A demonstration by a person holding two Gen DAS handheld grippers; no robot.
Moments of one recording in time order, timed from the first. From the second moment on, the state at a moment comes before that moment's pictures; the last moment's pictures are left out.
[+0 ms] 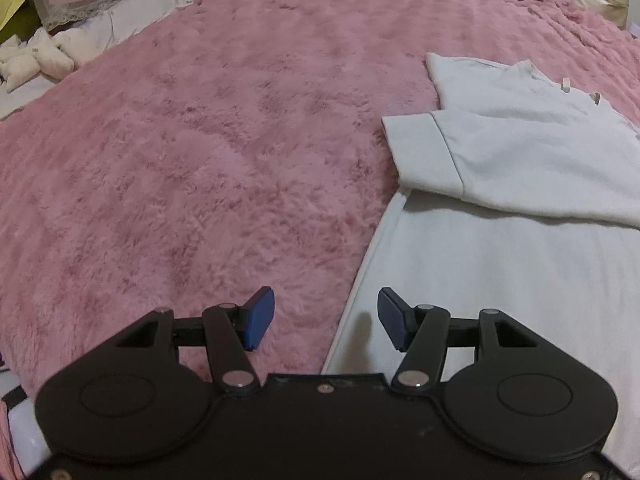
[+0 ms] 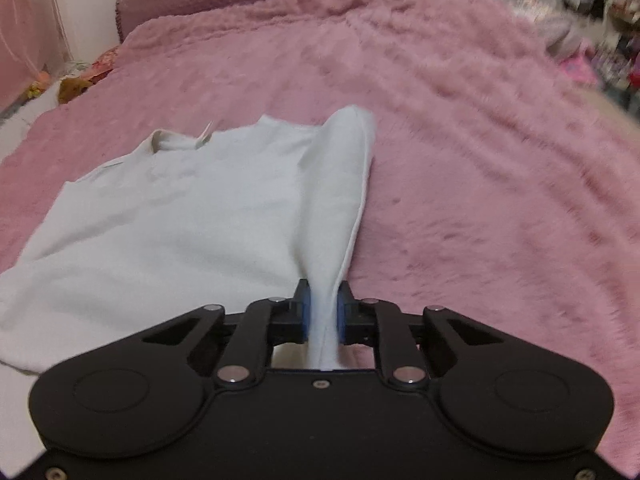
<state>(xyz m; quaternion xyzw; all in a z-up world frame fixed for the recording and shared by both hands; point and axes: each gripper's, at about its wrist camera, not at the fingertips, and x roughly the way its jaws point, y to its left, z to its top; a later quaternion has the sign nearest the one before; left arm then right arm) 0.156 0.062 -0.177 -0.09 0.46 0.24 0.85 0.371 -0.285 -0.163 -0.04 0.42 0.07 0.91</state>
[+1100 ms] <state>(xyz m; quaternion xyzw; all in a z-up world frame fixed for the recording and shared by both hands) 0.171 0.071 -0.185 -0.09 0.47 0.24 0.85 0.497 -0.344 -0.181 0.07 0.46 0.07 0.88</state>
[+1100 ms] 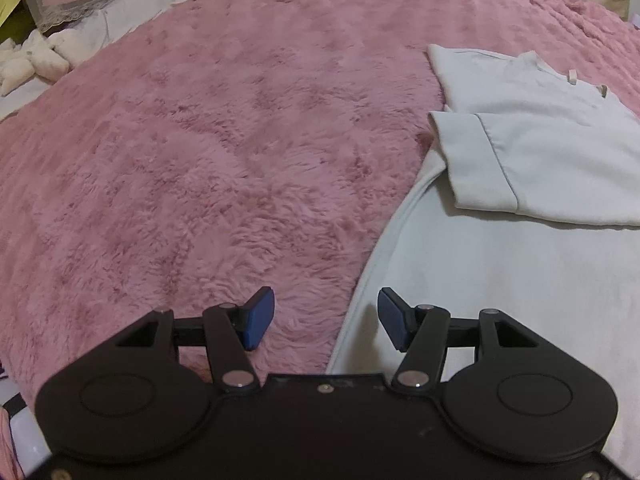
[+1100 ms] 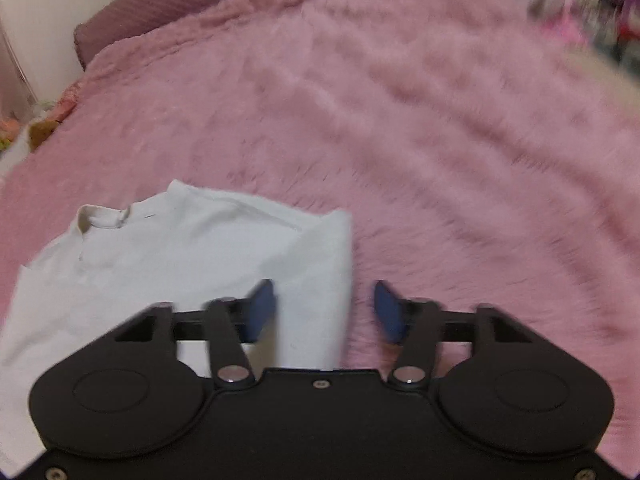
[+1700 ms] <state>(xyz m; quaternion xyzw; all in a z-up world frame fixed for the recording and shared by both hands) 0.171 0.079 -0.193 -0.08 0.47 0.23 0.84 0.428 -0.293 -0.150 0.02 0.37 0.00 0.93</state>
